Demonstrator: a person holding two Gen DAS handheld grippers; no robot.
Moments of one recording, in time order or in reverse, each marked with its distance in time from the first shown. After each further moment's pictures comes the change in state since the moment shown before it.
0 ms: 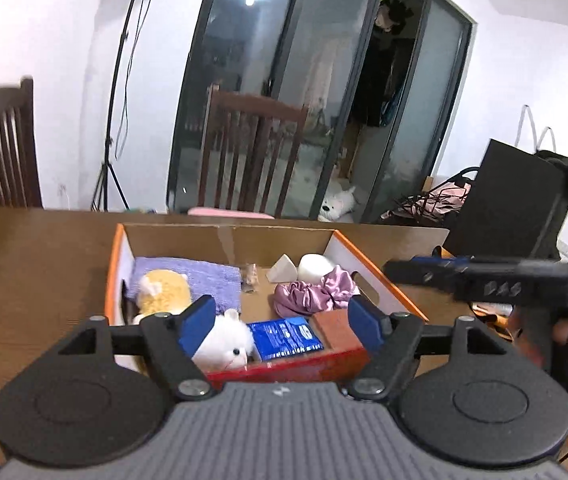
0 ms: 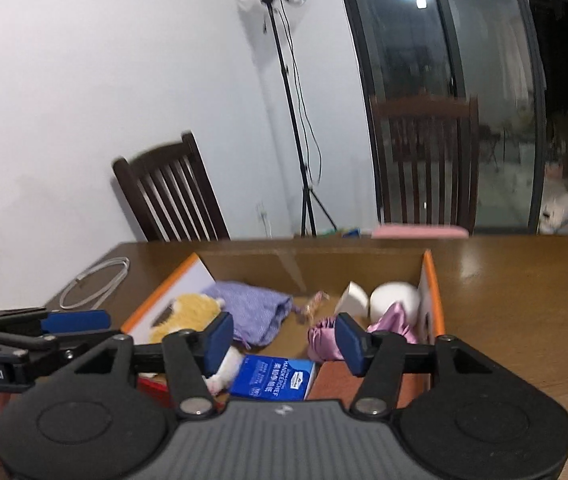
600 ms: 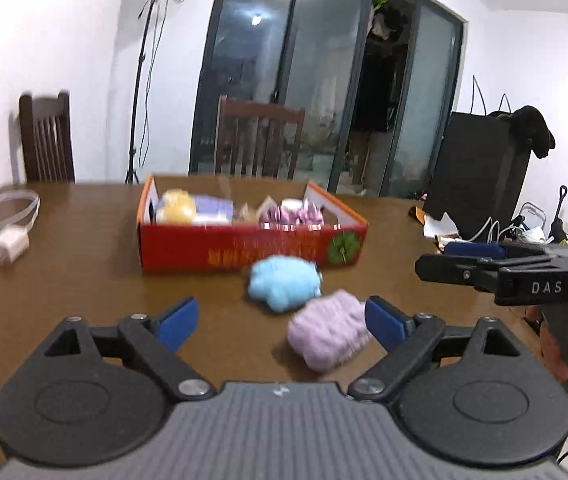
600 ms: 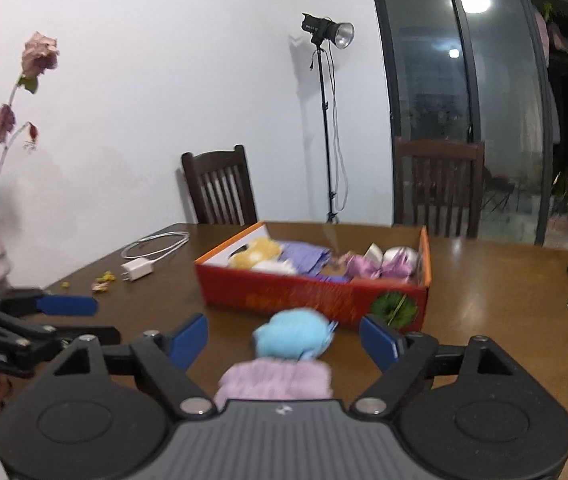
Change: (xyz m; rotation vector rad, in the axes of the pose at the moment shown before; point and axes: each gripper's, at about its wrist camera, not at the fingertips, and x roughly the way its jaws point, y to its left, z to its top) left arm -0.130 -0.070 -0.132 0.010 -0.038 0.069; right arm -0.157 0.042 -0.128 -0.102 -0.084 0.058
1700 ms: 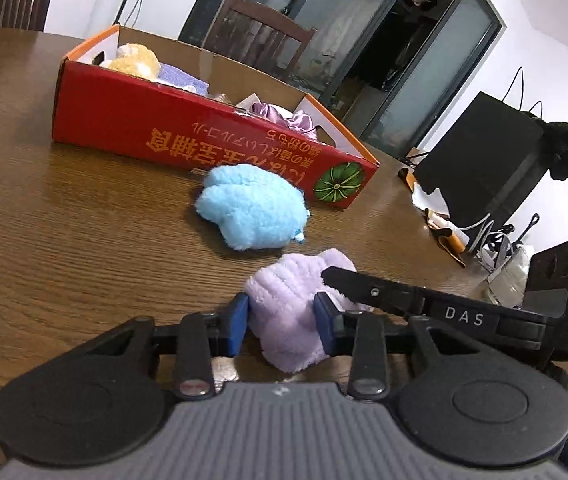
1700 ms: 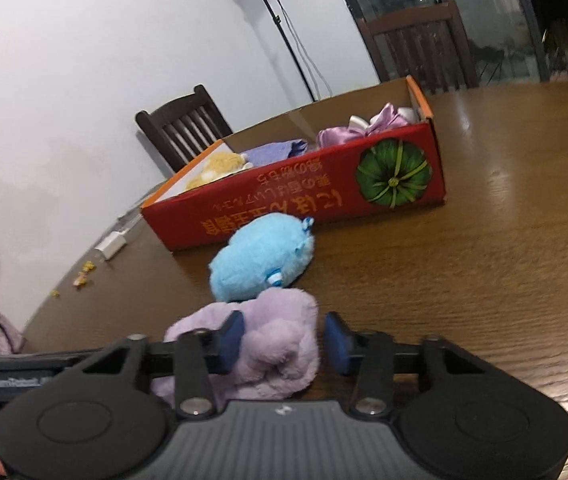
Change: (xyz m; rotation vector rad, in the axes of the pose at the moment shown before) left arm 0.131 0.025 -0.024 -0.279 0.231 -0.182; right arm 0.113 -0.062 -0.055 0.318 0.215 0.098
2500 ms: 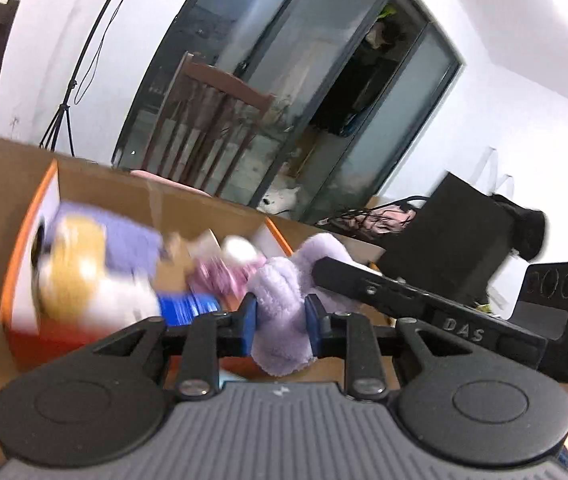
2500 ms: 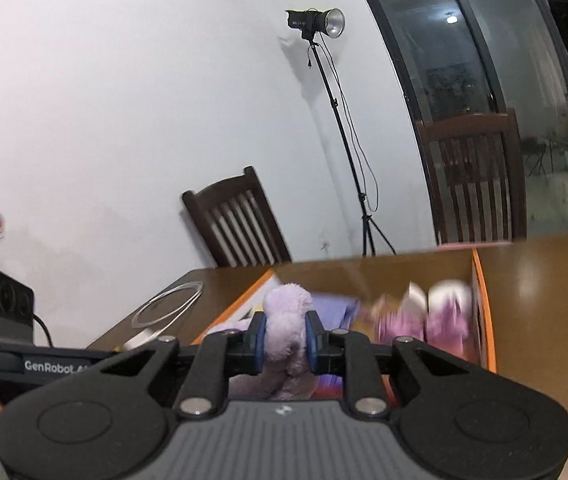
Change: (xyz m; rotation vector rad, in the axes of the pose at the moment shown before) left arm 0.010 0.000 0.170 0.059 -0.123 -0.113; right arm 0.005 0.049 0.140 -0.187 -0.216 0.046
